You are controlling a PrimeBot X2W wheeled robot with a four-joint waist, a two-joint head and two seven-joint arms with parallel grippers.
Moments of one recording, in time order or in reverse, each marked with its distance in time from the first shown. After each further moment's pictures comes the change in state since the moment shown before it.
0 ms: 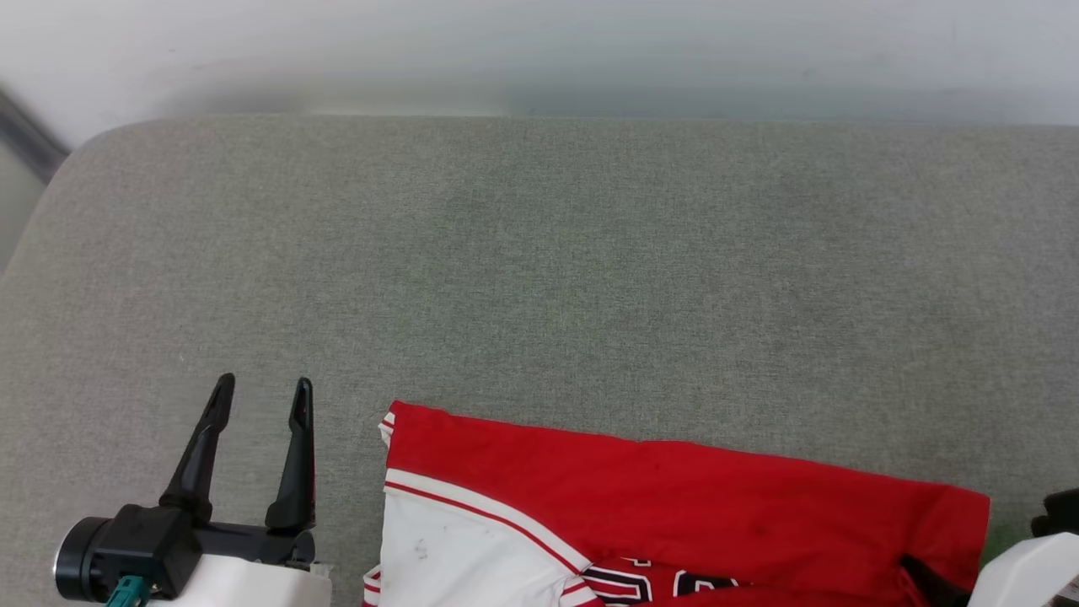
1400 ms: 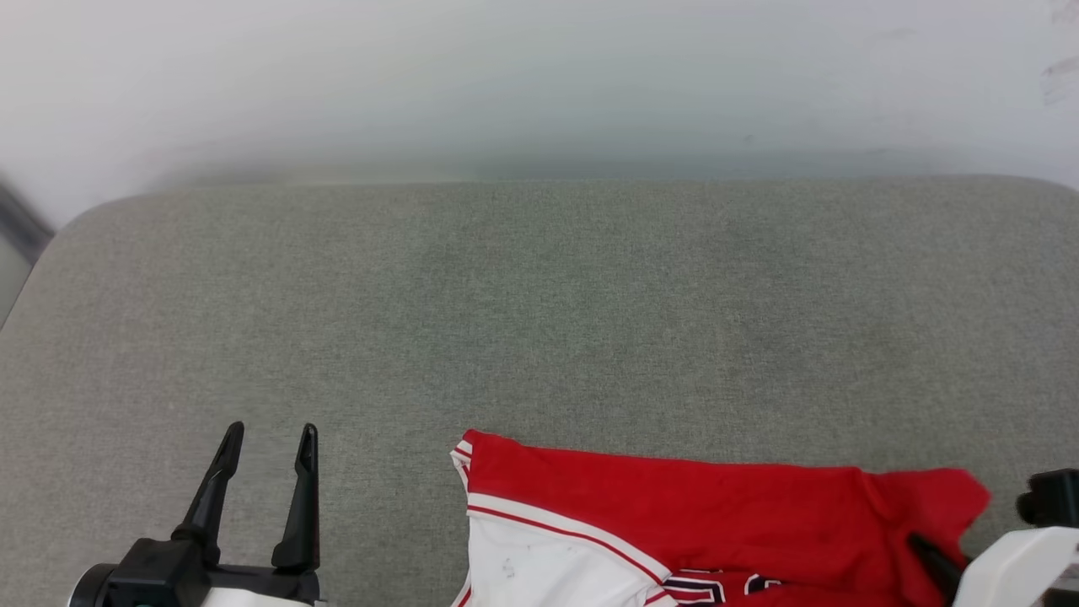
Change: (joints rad) left arm 0.067 -0.025 0.000 0.039 -0.004 -0.010 0.000; right arm 0.036 -0.012 0.014 -0.231 -0.040 0.007 -0.026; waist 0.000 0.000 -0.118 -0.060
